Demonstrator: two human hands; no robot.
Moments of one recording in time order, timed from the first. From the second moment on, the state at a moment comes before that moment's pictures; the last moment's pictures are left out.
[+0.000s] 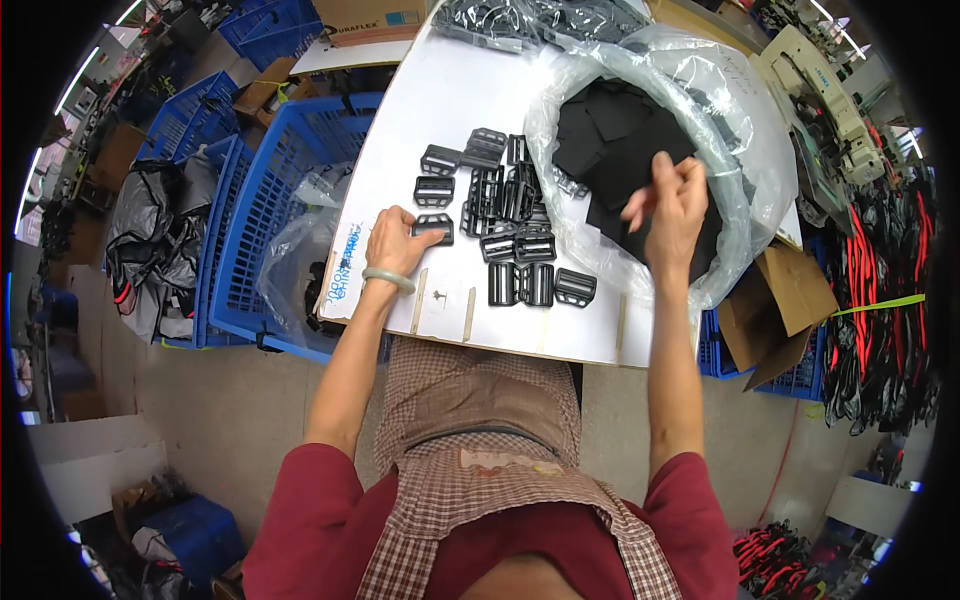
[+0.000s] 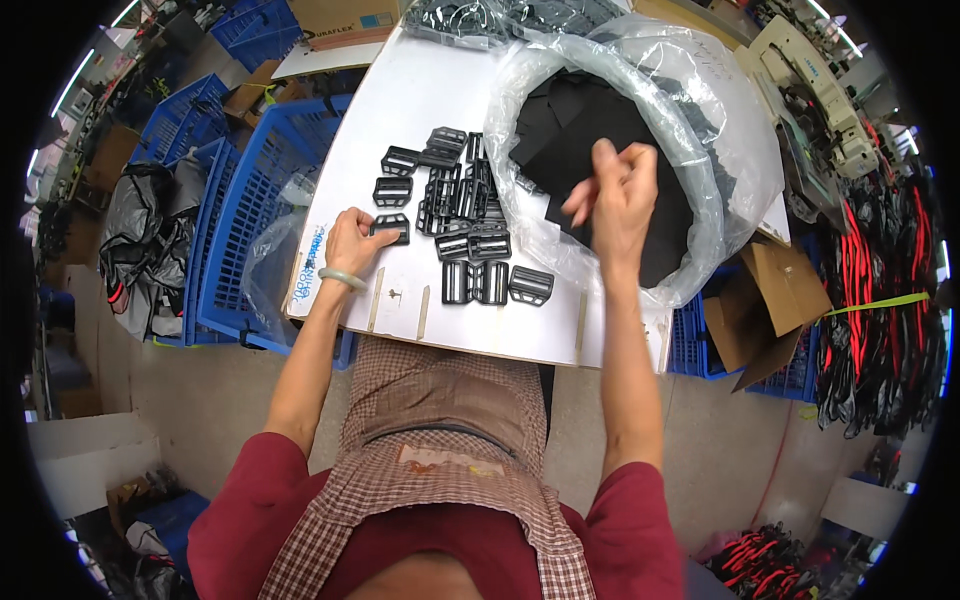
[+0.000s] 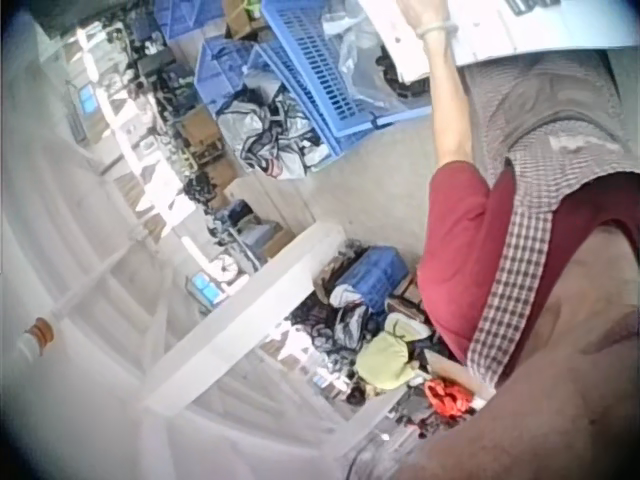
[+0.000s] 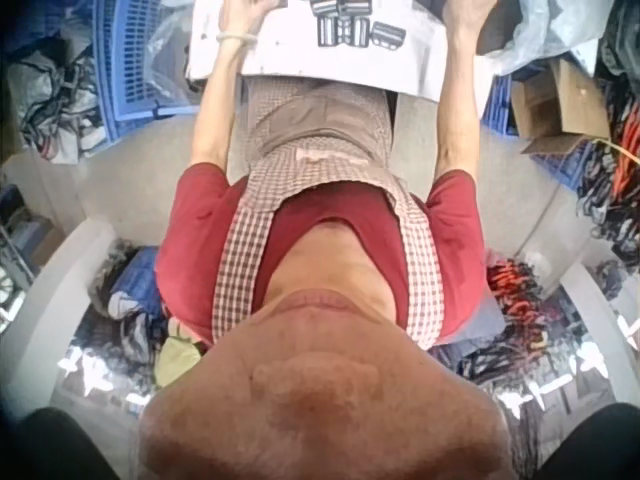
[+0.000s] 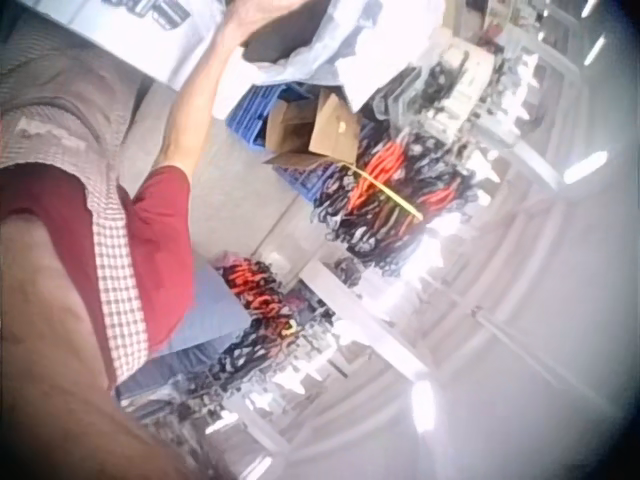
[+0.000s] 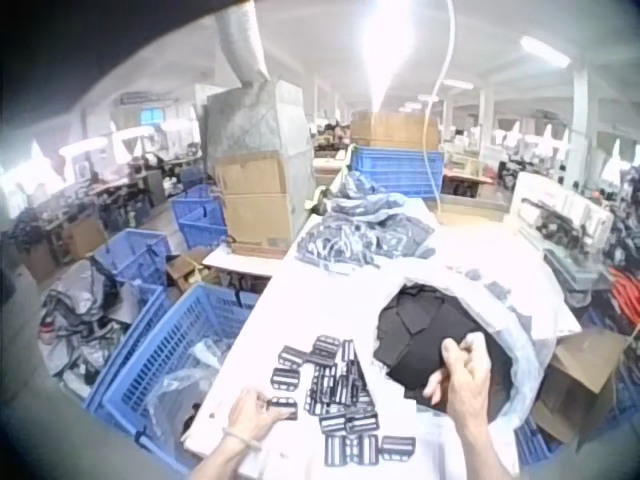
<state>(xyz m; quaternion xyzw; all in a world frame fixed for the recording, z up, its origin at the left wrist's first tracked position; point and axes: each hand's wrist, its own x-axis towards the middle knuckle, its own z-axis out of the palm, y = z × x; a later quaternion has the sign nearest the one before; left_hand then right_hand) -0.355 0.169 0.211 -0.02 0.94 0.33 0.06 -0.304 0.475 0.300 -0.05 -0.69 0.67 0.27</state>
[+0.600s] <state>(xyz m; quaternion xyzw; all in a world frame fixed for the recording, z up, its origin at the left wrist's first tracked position) -0.262 0.173 0.219 -0.04 0.56 0.79 0.23 -0.215 0.336 0.218 -0.13 -0.57 0.79 0.16</state>
